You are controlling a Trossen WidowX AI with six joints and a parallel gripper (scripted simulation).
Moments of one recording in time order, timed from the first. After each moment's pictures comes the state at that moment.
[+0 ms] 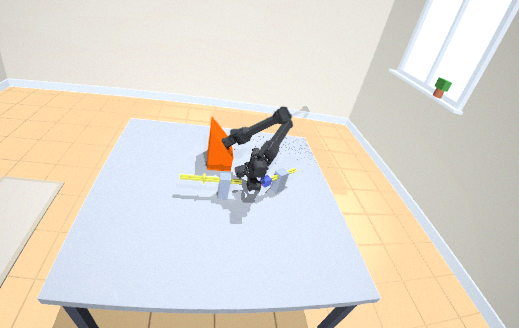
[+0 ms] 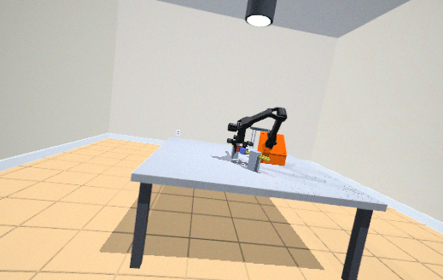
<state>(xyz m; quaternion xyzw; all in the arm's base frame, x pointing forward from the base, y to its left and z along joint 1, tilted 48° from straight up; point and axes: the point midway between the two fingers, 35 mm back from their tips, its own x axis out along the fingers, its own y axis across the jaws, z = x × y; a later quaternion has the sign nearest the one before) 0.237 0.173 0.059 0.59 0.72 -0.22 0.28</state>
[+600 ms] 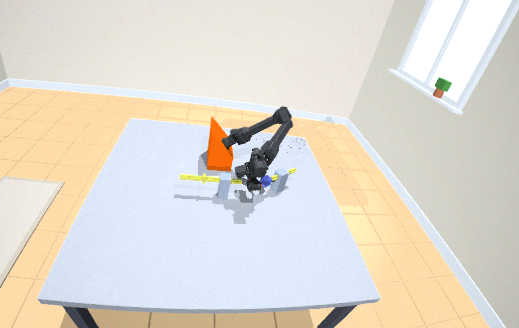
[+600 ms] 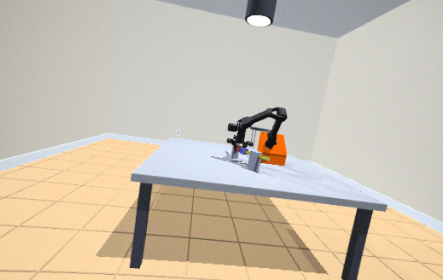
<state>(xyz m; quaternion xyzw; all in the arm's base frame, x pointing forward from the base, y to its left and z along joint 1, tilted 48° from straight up) 0.237 0.173 0.059 0.59 0.72 -0.22 0.28</state>
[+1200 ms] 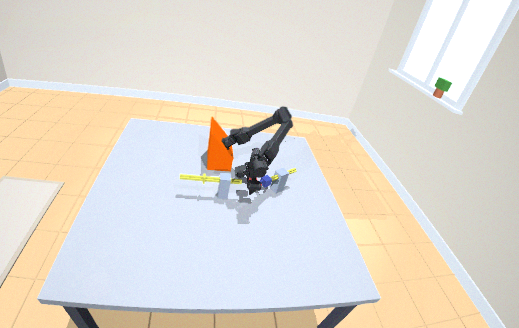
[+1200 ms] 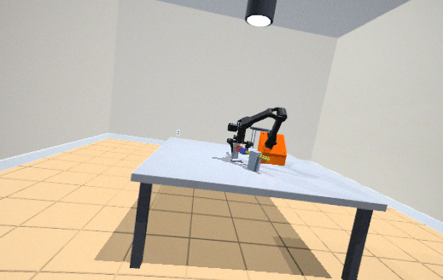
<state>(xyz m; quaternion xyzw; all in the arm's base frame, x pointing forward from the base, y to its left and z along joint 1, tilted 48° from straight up) 0.237 0.173 0.059 0.59 0.72 -0.22 0.28</state>
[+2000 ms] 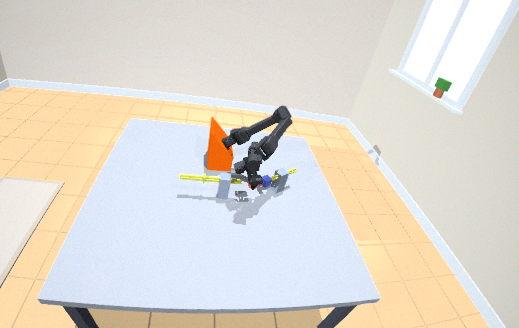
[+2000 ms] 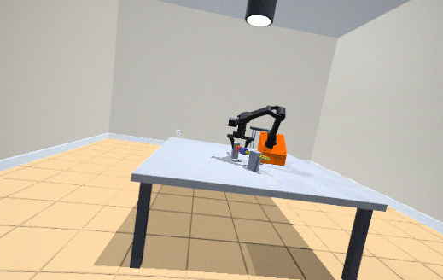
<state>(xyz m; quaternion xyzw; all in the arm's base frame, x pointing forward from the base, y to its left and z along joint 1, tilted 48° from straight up) 0.243 0.147 0.080 0.59 0.74 -0.16 0.27</state>
